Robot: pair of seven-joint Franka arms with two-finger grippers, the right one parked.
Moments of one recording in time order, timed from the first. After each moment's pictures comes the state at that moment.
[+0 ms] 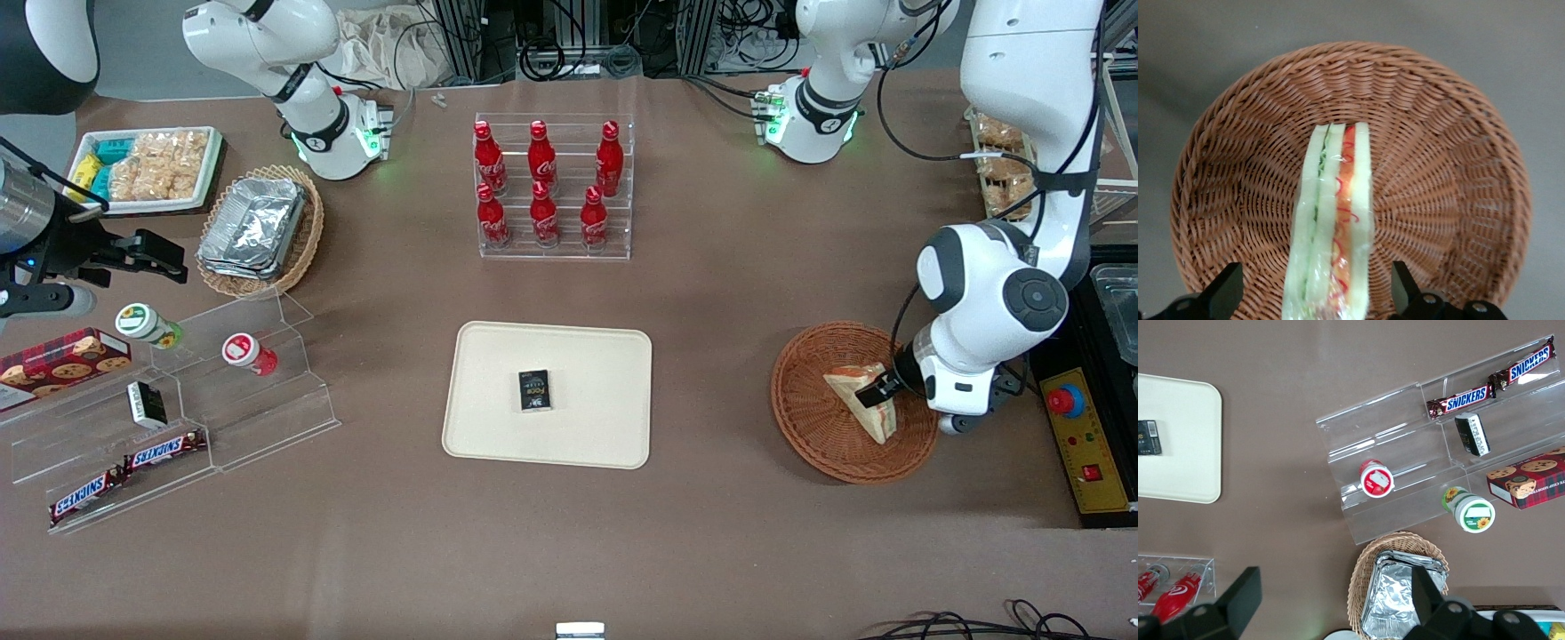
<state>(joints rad) -0.08 0.36 0.07 -2.03 -0.05 2.44 -0.60</state>
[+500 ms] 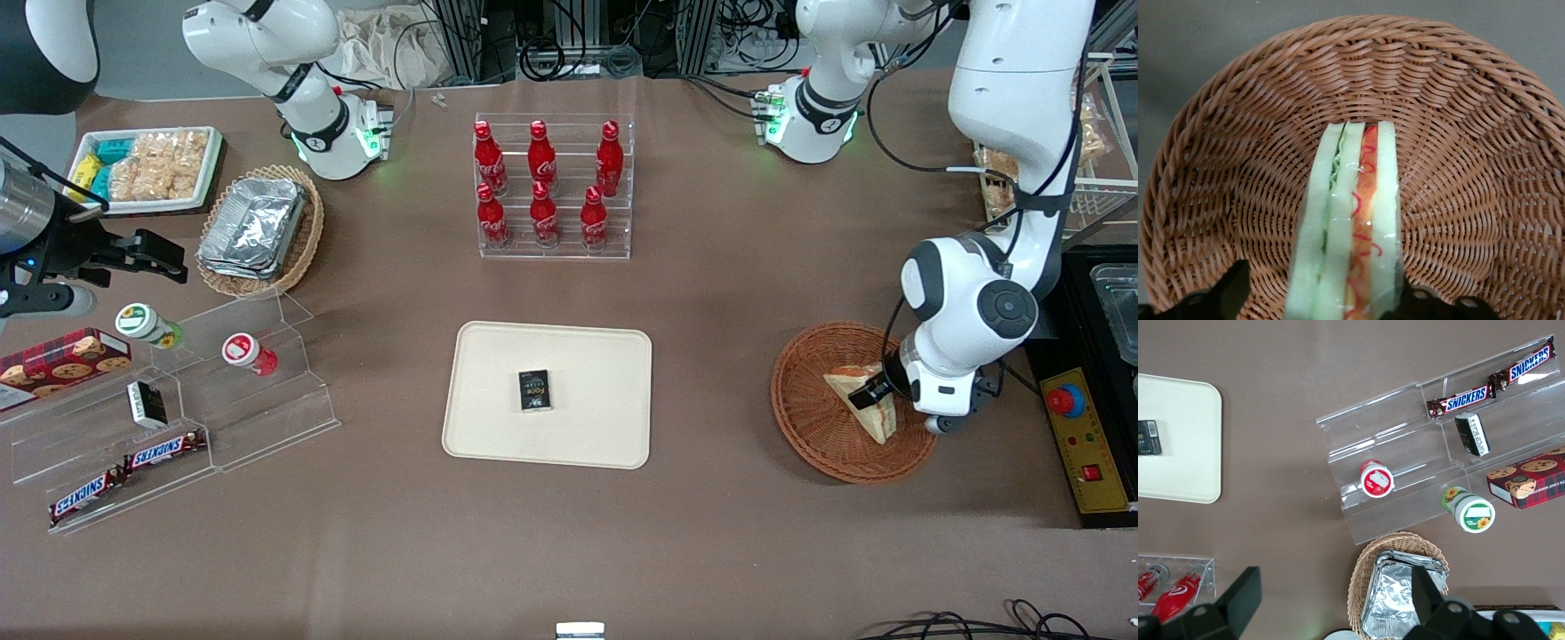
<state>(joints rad) -0.08 0.42 0.07 -2.07 -0.05 2.53 -0.61</state>
